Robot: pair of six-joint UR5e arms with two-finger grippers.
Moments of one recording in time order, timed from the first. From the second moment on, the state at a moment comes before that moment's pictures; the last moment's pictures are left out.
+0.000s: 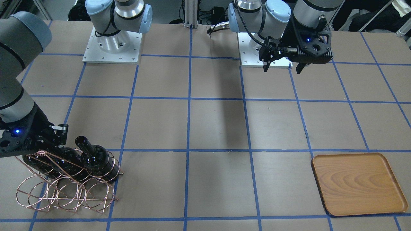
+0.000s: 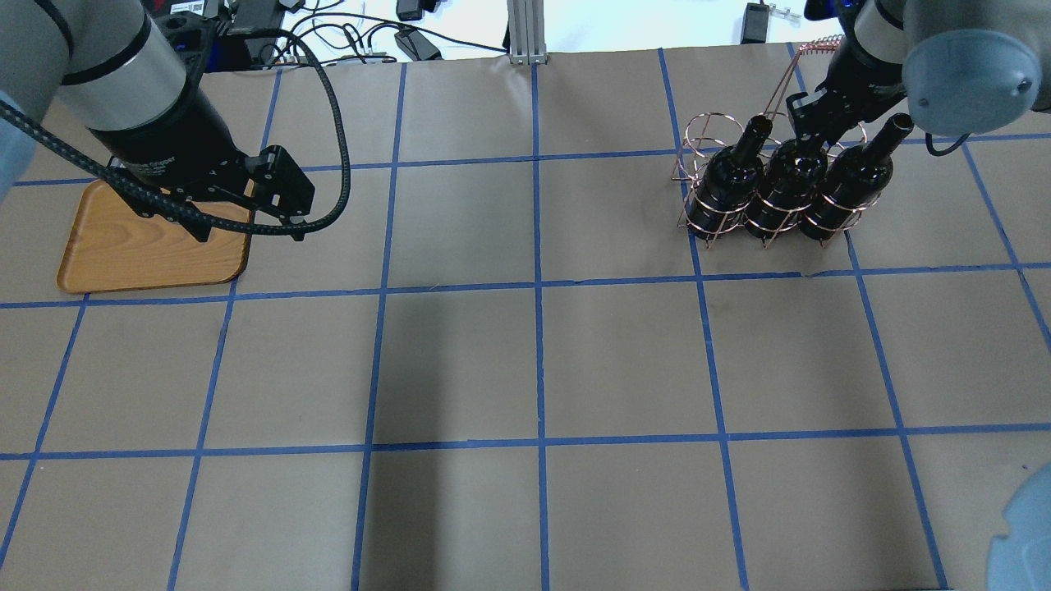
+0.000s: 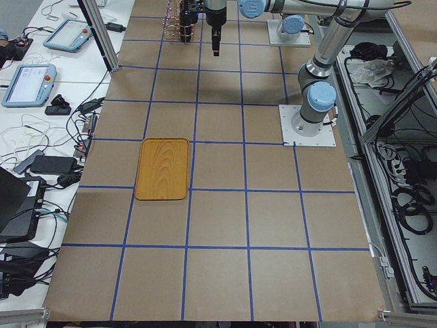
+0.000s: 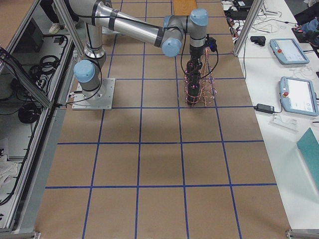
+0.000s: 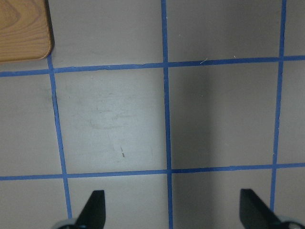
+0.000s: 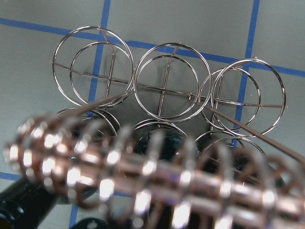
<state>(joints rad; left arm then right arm) -1.55 -1.49 -1.60 -1.66 1.58 0.06 1.38 -1.31 1.58 -1.98 -1.57 -0.36</state>
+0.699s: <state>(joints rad) -1.55 -1.49 -1.60 -1.66 1.58 0.06 1.38 -1.32 1.49 -1.86 -1.56 -0.36</state>
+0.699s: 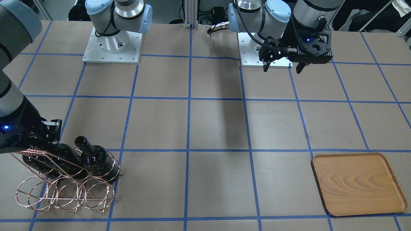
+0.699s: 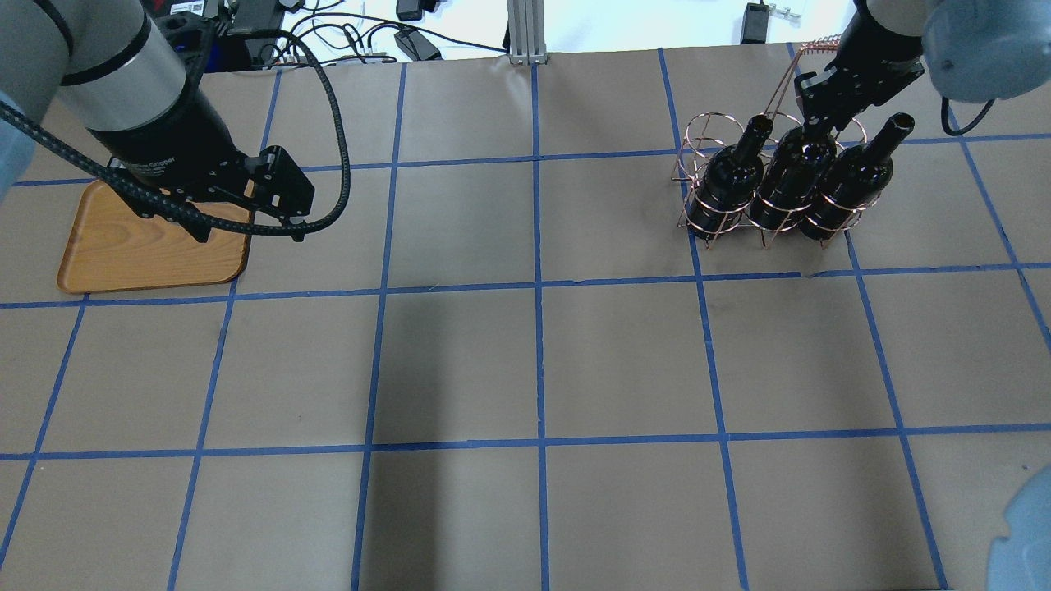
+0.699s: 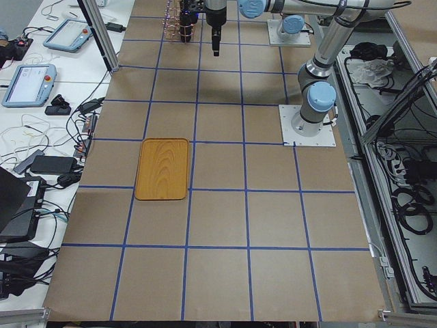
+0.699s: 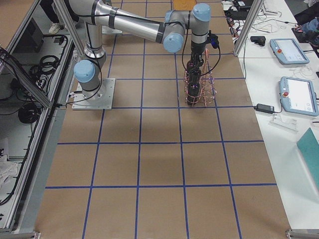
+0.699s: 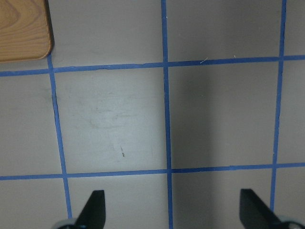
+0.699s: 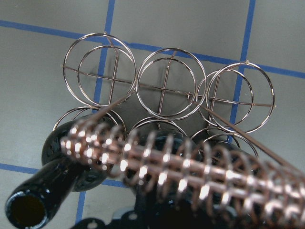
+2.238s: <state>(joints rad) -1.55 -1.49 -1.60 -1.66 1.58 0.06 1.44 -1.54 1.42 -1.47 -1.55 -0.27</state>
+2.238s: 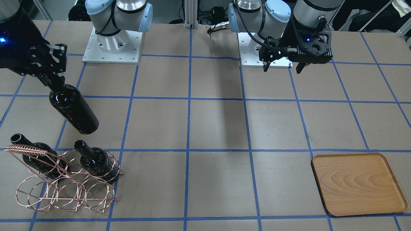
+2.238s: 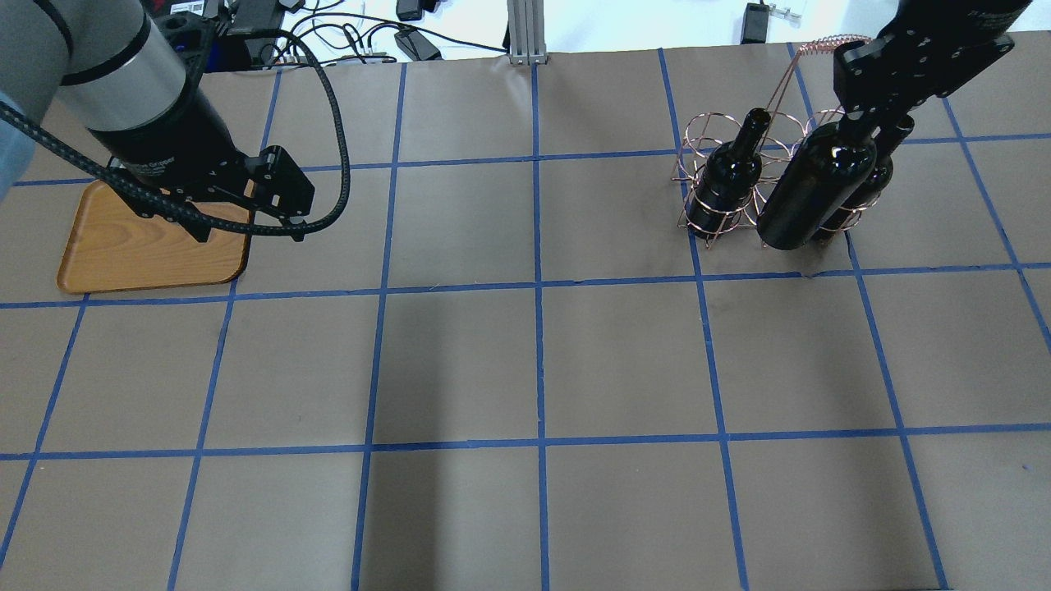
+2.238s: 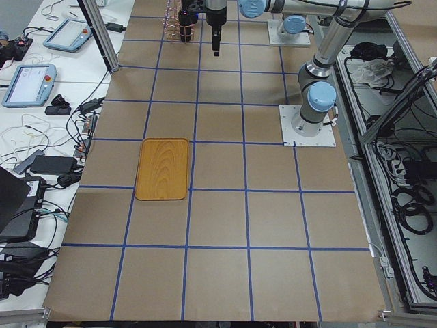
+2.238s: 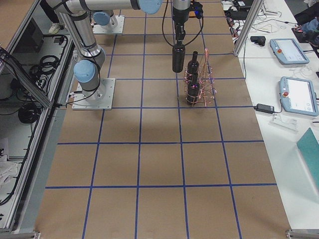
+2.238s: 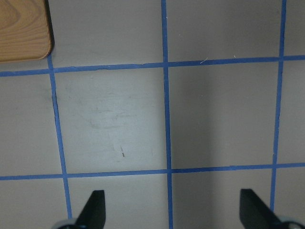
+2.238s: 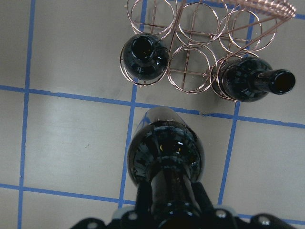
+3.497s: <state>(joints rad) -1.54 -1.49 -1.60 -1.65 1.58 0.07 1.97 -1.34 1.44 -1.71 -1.52 0.40</state>
